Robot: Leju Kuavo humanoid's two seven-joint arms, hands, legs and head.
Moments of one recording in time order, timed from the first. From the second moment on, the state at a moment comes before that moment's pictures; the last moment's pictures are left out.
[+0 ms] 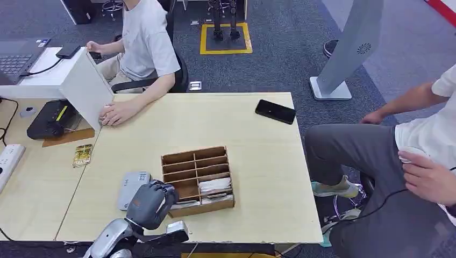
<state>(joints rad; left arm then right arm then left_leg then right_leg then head) -0.03 0.20 -0.53 -1.46 -1.03 0.26 -0.22 -0.11 -0.04 -0.15 -0.26 1.16 -0.23 -0.14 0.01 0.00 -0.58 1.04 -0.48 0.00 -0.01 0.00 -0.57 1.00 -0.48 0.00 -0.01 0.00</state>
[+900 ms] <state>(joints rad) -0.03 0.23 -0.28 -1.67 -0.99 0.40 -0.23 -0.10 -0.03 -0.16 -0.26 1.18 -0.25 -0.13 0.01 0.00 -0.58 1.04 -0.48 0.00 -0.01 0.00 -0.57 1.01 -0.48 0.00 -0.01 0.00</state>
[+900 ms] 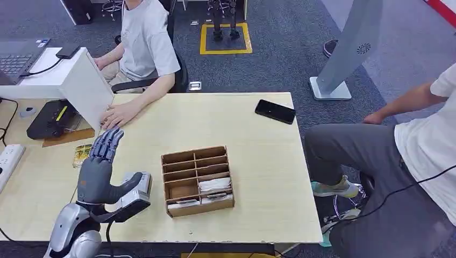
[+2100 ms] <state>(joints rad) 0.00 0.26 -0.59 -1.74 -0.76 0.13 -0.48 -0.10 0.00 -0.21 -0.26 1.27 -0.23 -0.15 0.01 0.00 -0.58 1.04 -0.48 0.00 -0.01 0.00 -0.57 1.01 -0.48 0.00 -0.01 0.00</state>
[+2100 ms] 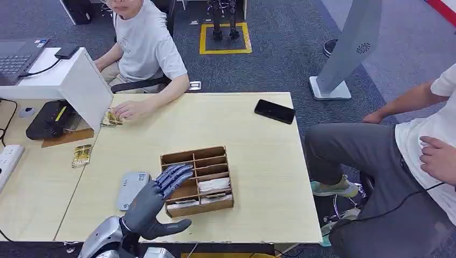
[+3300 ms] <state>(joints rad) 0.05 0.11 -0.54 -1.57 -1.22 0.35 -0.21 -0.10 0.00 -0.27 -0.26 1.32 -0.23 -0.15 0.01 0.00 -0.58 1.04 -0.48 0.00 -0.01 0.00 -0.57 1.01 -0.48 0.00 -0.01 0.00</state>
